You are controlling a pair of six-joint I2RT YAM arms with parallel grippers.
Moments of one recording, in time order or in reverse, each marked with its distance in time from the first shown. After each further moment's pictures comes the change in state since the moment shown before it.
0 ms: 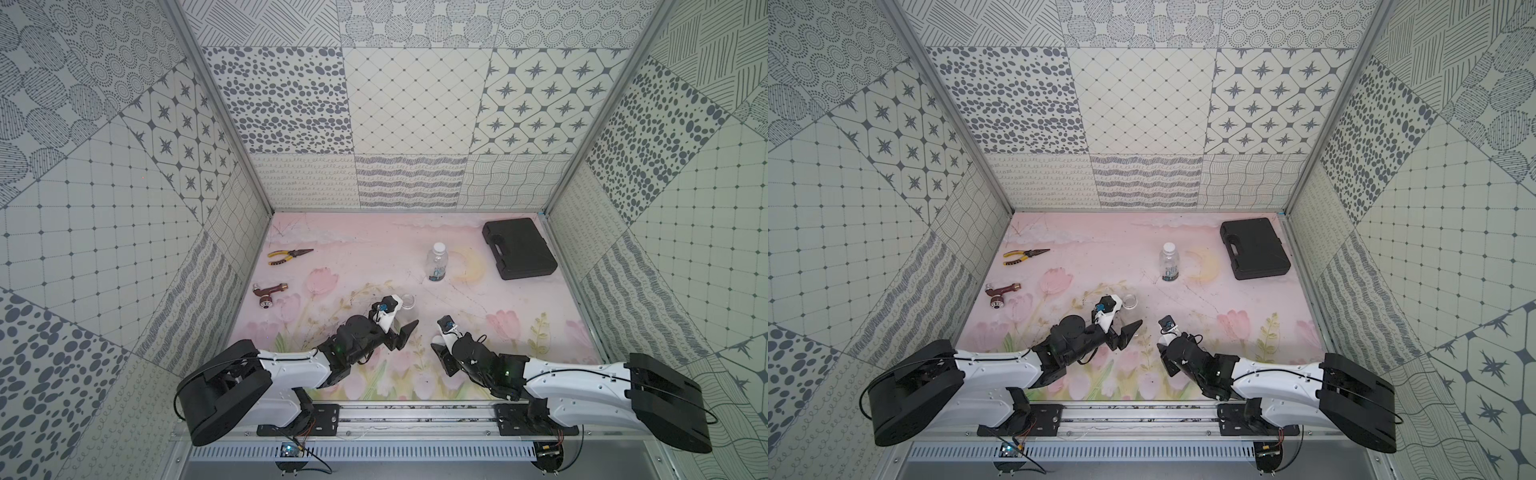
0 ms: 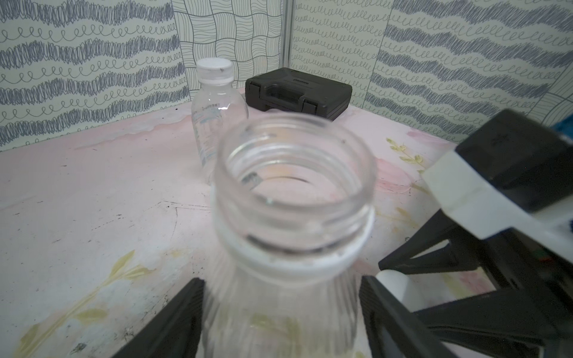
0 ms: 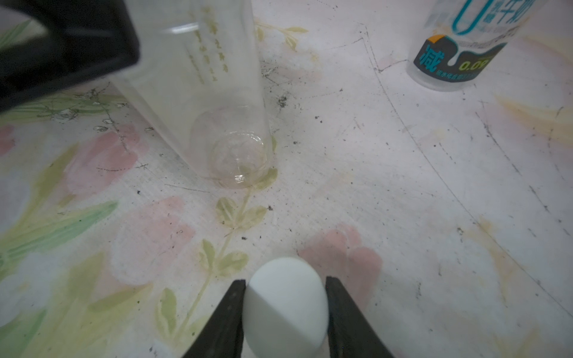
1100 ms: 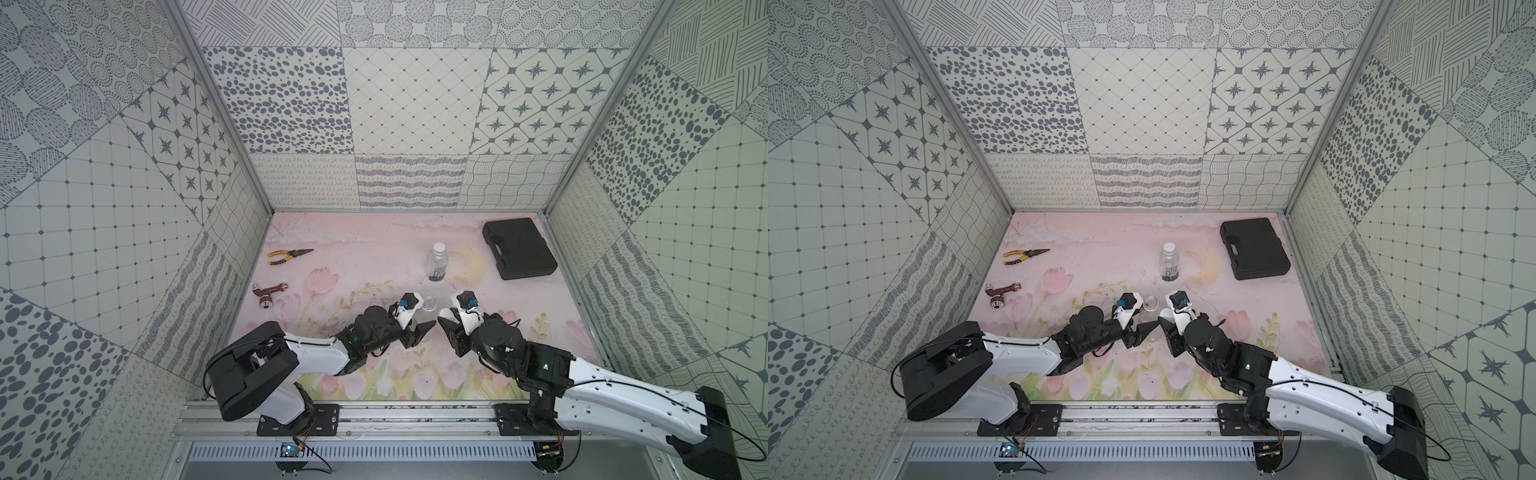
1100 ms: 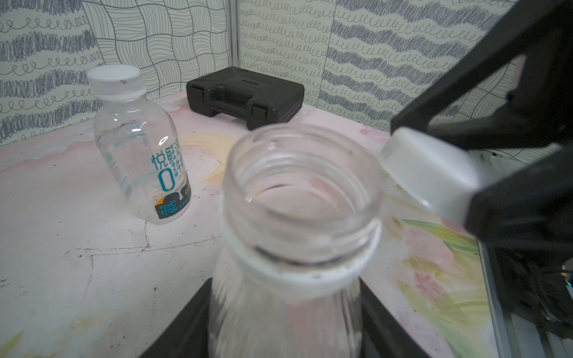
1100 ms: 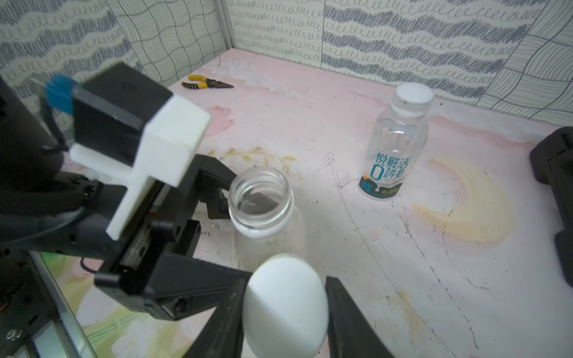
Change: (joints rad) left arm -0.046 0.188 0.165 0.006 0.156 0.006; right arm -0.020 -0.308 0.286 -0.321 0.052 -0.067
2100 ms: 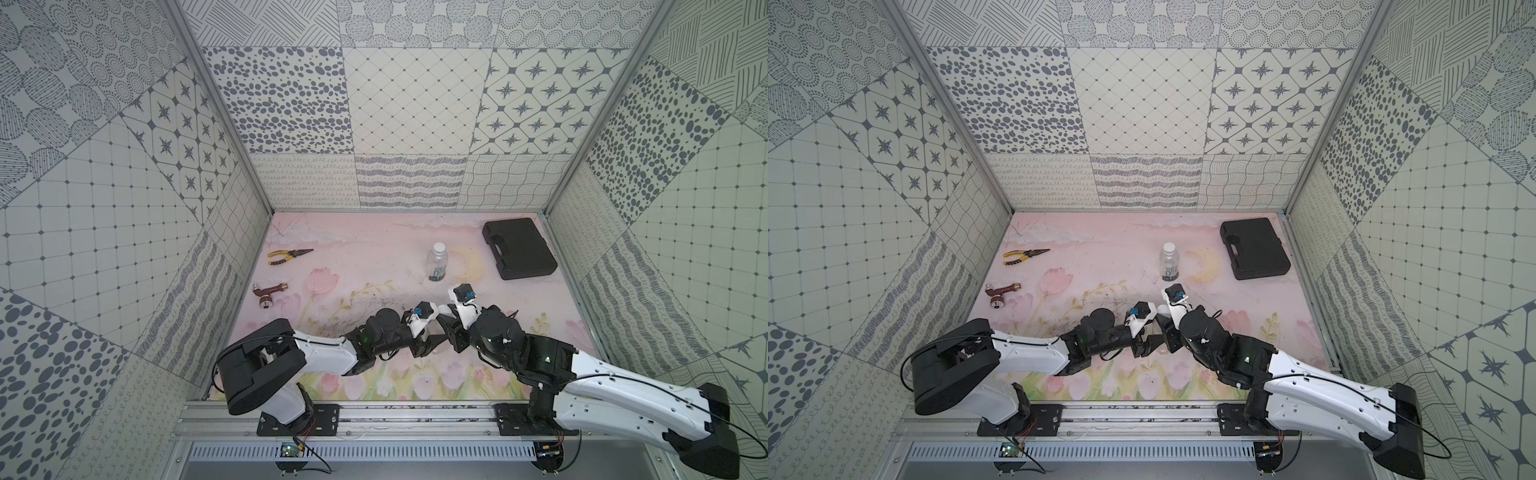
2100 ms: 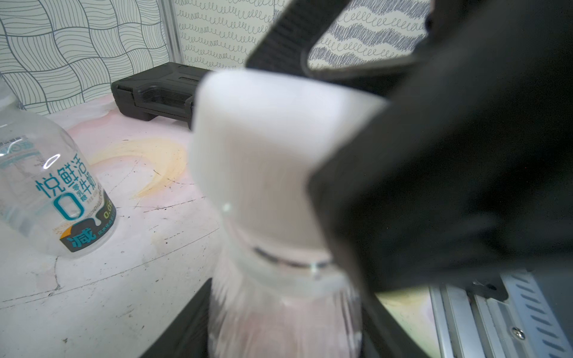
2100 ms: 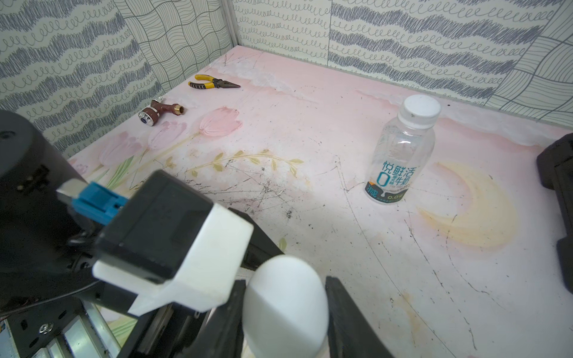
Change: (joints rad) left arm -0.070 0.036 0.054 -0.037 0.099 0.020; right arm -0.003 0.057 0.101 -0.102 -0.030 0.032
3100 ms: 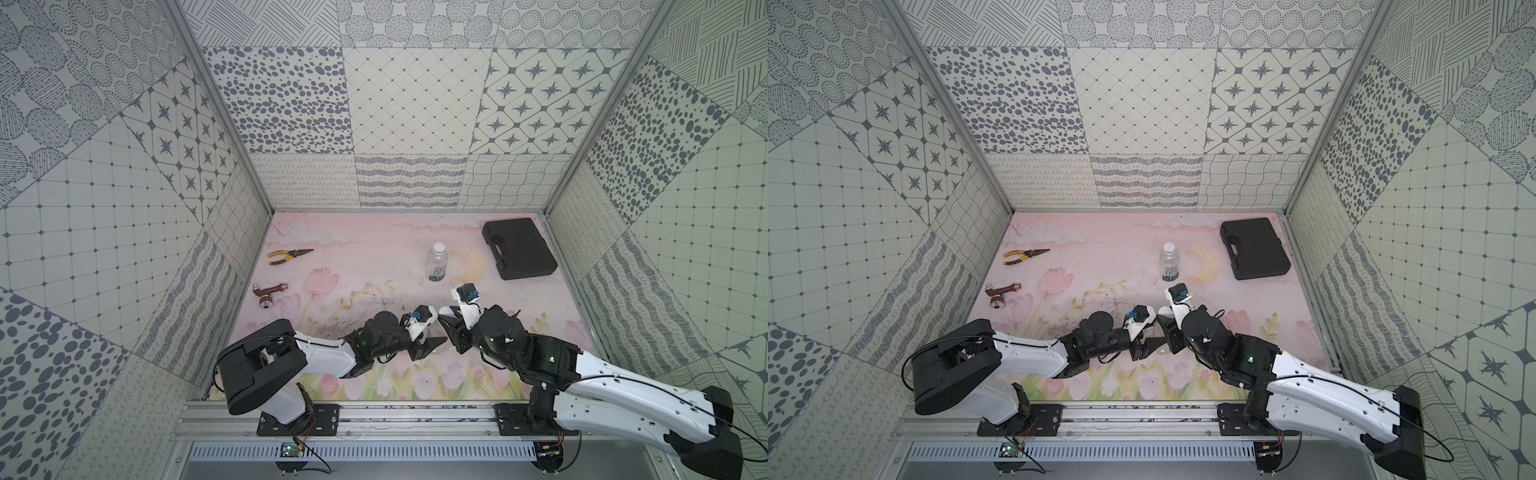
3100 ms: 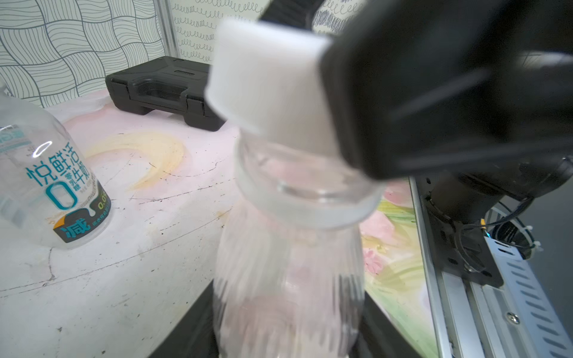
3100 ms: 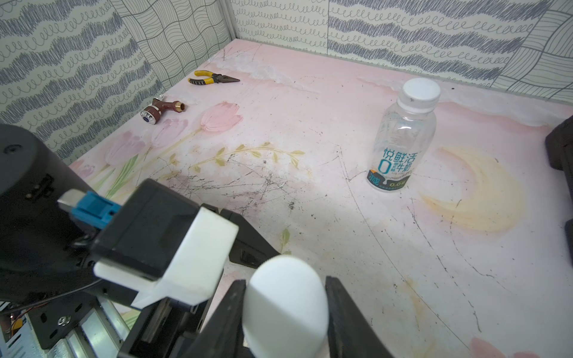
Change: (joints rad) left arm -0.002 0.004 -0.033 0.030 -0.006 0.003; right arm -0.003 -0.019 0.020 -0.072 -0.028 0.045
